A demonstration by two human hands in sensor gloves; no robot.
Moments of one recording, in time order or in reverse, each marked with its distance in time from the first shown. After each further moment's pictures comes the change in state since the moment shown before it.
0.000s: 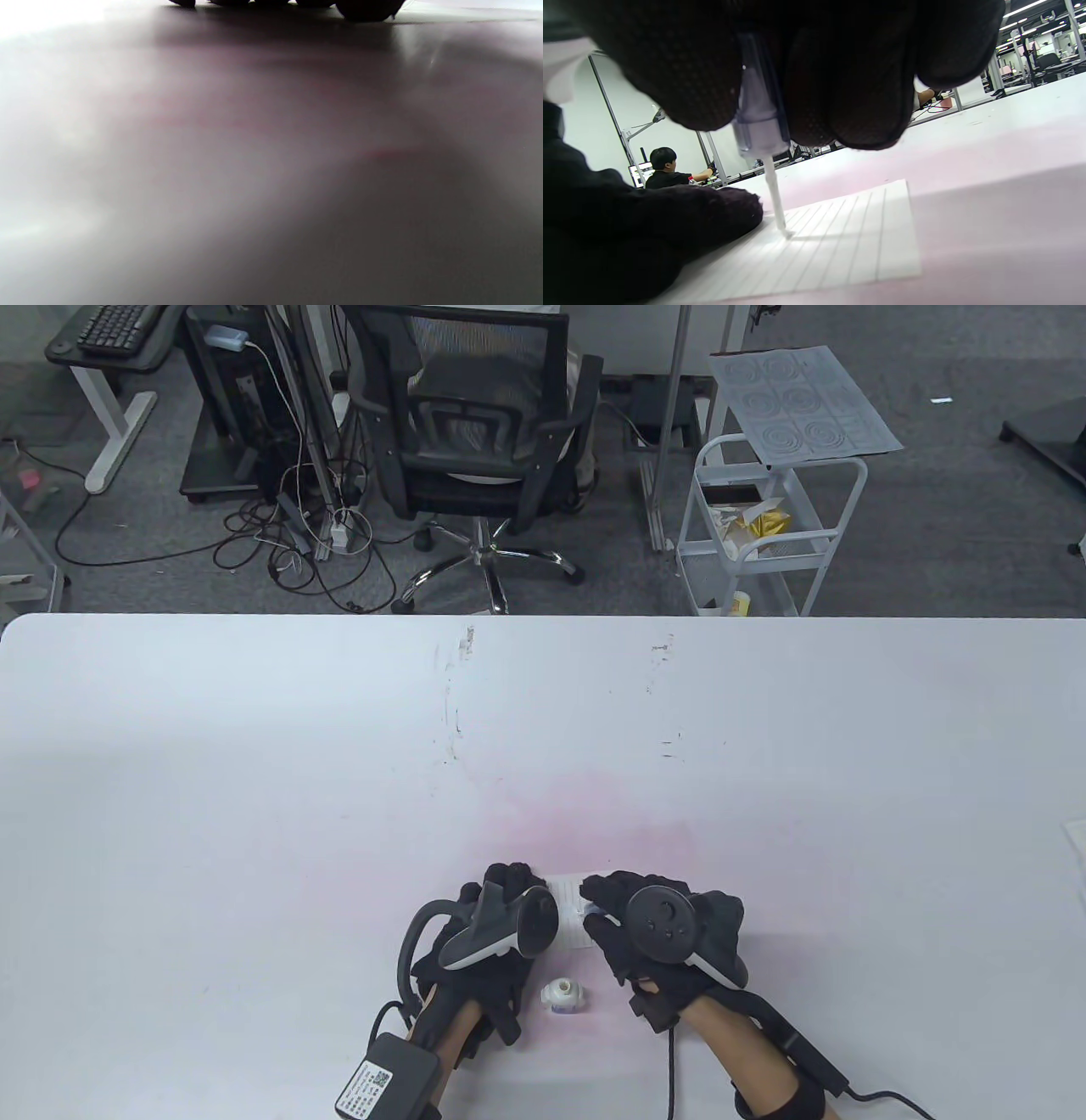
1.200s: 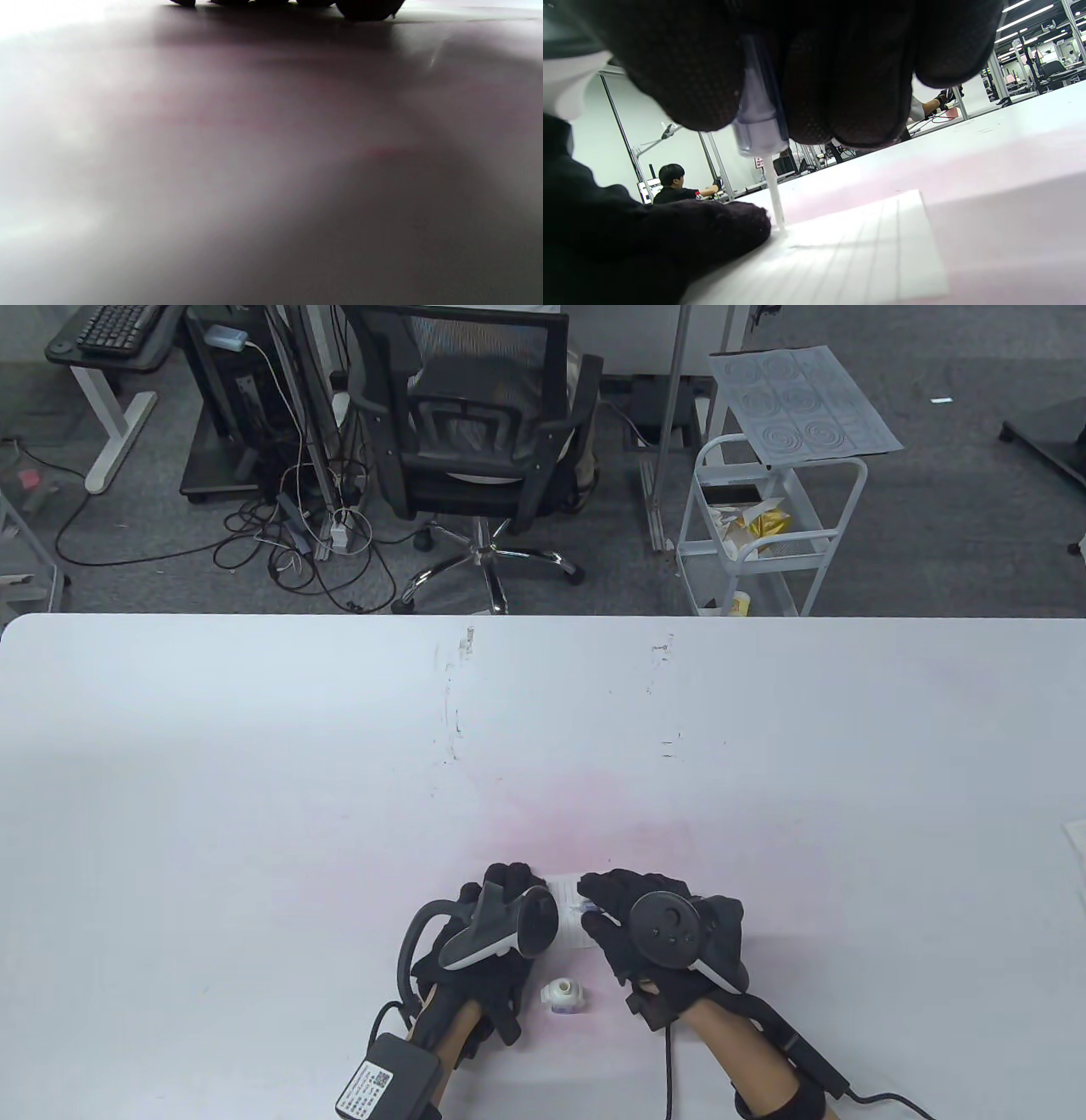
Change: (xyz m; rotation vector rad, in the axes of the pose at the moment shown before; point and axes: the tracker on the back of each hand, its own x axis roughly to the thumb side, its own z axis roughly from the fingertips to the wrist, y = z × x) left_hand 0.000 0.000 0.000 -0.001 0.001 -0.001; right_hand 0.000 0.000 0.002 -0.063 -0.022 -0.036
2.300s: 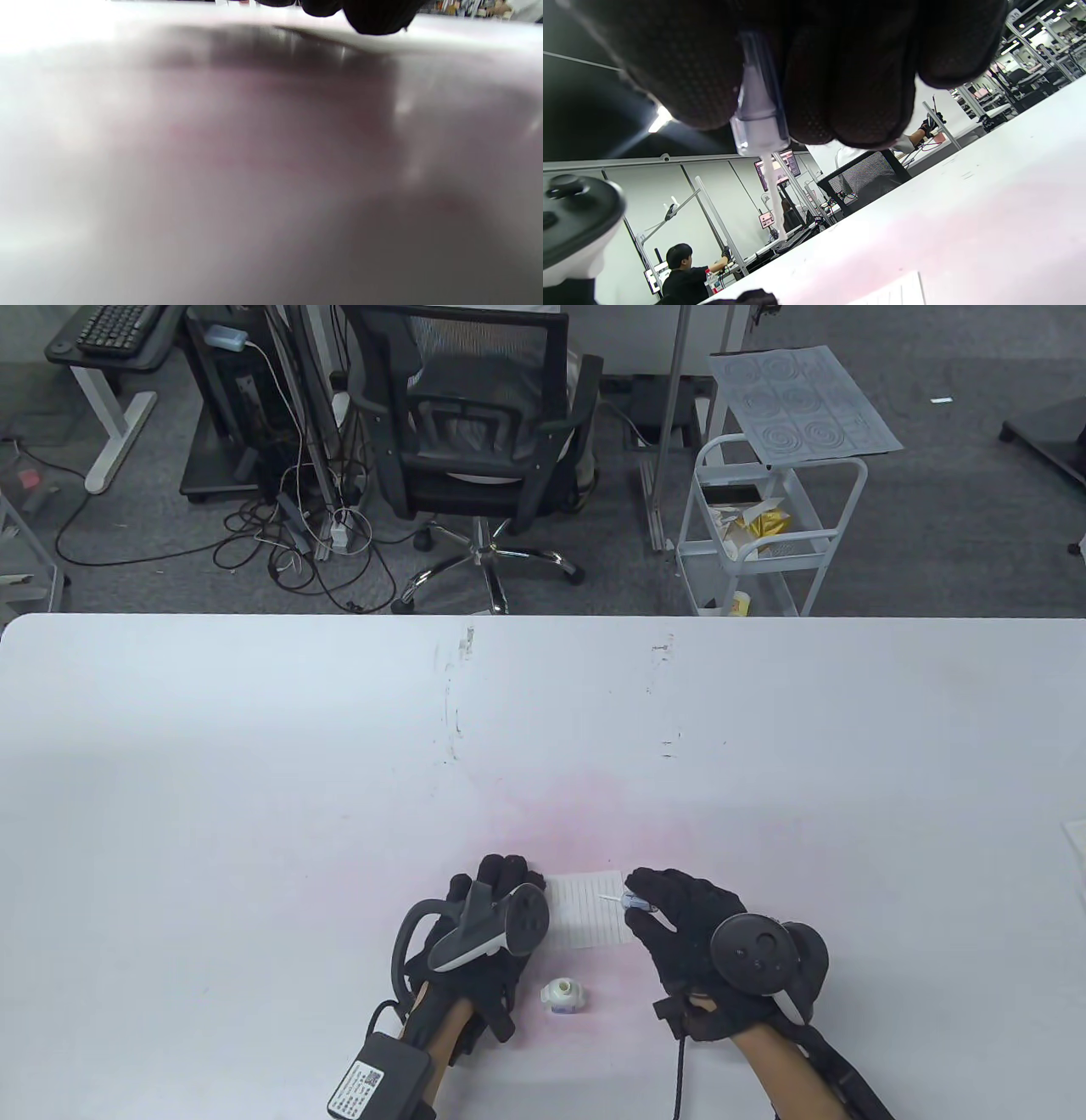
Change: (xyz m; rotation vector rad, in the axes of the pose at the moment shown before) left_hand -0.013 0.008 0.008 0.120 0.007 0.048; right_hand -0.032 -0.048 0.031 -0.181 0.076 -0.219
